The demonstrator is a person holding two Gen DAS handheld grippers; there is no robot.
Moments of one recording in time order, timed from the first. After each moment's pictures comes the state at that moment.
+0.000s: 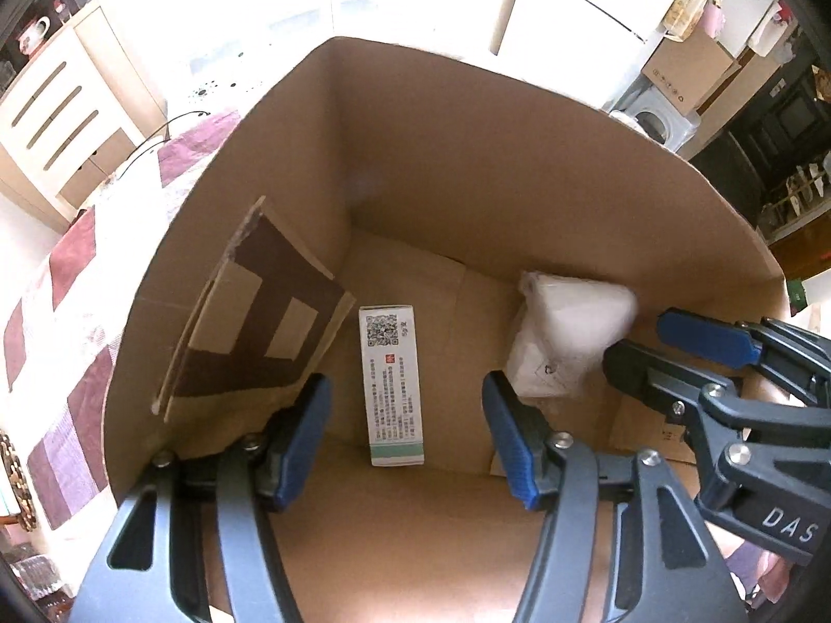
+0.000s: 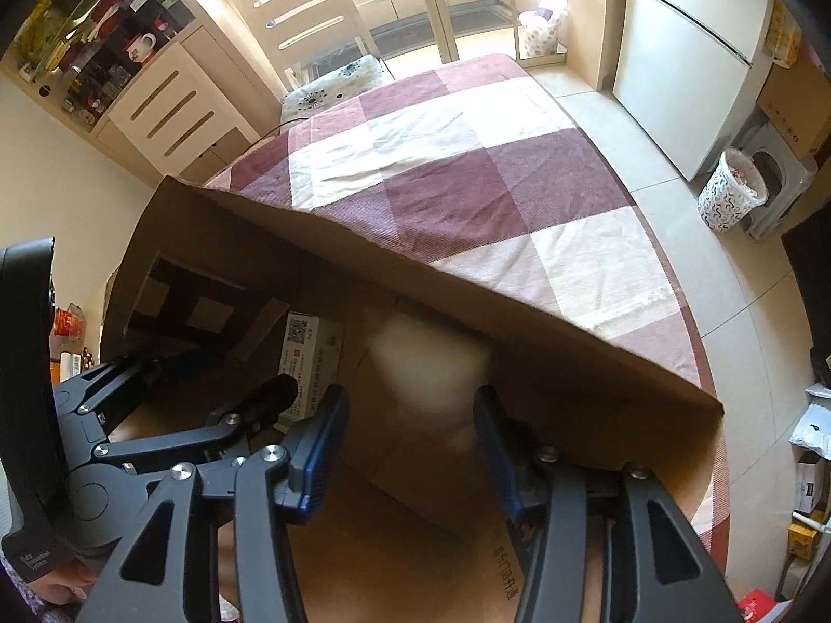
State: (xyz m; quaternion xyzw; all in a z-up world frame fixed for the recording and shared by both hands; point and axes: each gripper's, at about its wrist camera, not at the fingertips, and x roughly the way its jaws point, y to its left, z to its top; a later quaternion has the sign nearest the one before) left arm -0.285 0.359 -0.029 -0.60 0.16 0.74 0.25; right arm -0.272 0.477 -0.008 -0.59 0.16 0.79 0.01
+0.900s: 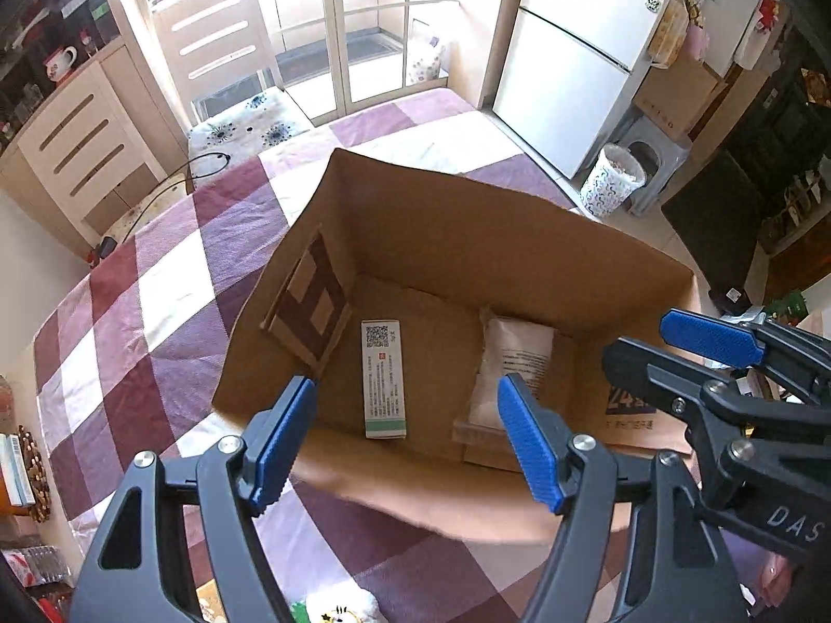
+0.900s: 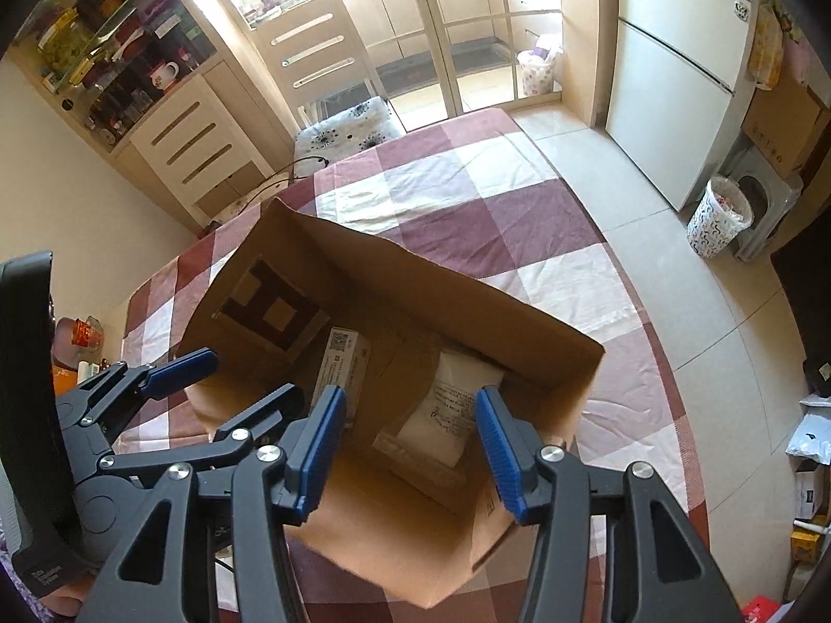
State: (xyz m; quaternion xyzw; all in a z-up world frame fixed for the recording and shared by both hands) left arm -0.277 0.367 0.033 -0.55 0.16 0.78 0.25; right arm -0.248 0.470 0.058 -0.54 0.16 0.83 0.01
